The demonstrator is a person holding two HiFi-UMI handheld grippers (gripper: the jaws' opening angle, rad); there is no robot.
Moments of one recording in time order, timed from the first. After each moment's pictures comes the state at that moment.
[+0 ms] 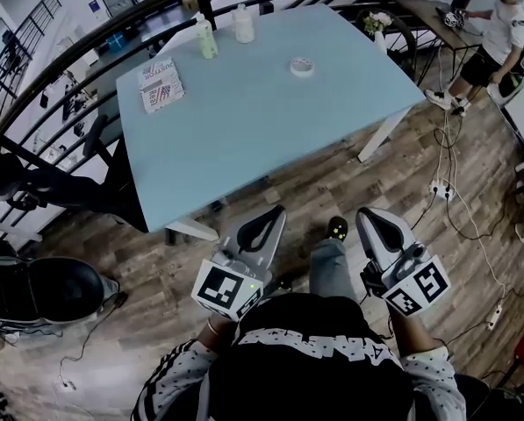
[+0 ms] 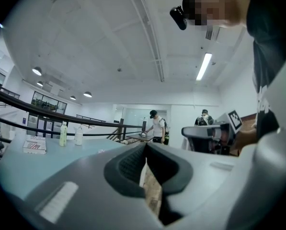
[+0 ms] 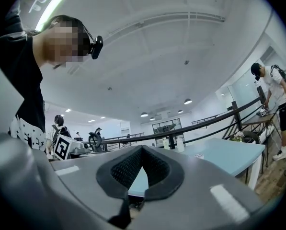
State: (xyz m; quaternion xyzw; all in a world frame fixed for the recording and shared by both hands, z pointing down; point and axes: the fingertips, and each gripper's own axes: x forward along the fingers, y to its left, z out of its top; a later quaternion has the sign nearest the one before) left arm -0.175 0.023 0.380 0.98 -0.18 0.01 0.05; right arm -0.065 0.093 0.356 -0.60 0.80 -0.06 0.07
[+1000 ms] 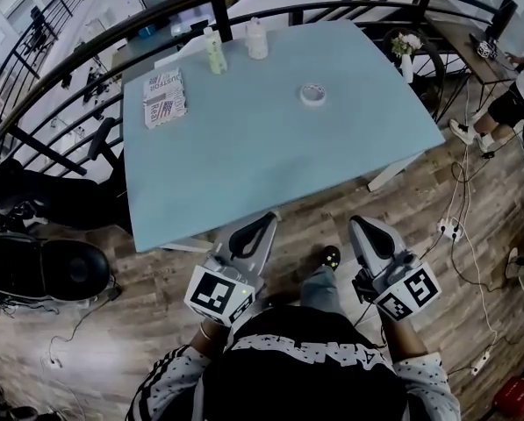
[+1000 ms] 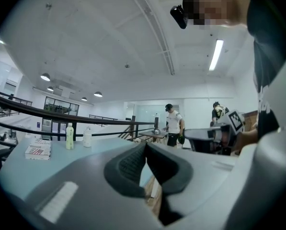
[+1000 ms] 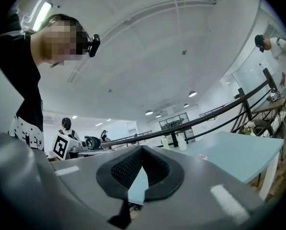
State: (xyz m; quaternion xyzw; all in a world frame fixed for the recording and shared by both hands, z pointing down) left arm -0.071 -0.081 0.386 0.96 -0.26 0.04 0.04; right arm 0.055 -0.026 0.376 -0.55 0.83 -0.10 0.08
